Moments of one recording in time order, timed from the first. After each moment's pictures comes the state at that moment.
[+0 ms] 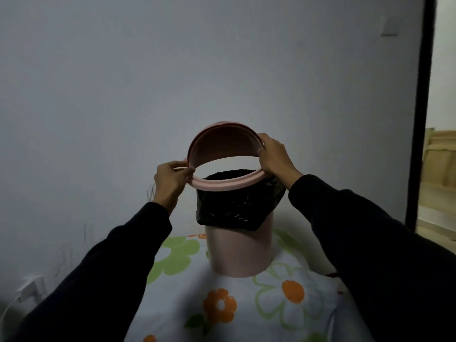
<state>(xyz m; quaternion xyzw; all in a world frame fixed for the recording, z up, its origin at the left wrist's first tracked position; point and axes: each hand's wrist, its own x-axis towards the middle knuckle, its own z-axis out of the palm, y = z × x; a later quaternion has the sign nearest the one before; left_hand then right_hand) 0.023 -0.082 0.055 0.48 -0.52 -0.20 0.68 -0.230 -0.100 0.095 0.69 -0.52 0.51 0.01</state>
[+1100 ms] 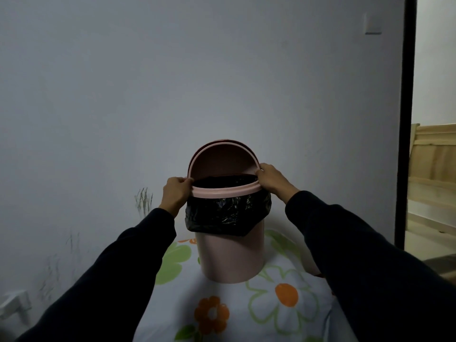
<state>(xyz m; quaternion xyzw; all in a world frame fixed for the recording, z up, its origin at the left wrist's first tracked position) -0.001 -0.130 0.033 0.56 -0.57 -0.21 0.57 -0.258 -0.136 0.047 0.65 -0.59 0.45 -0.16</state>
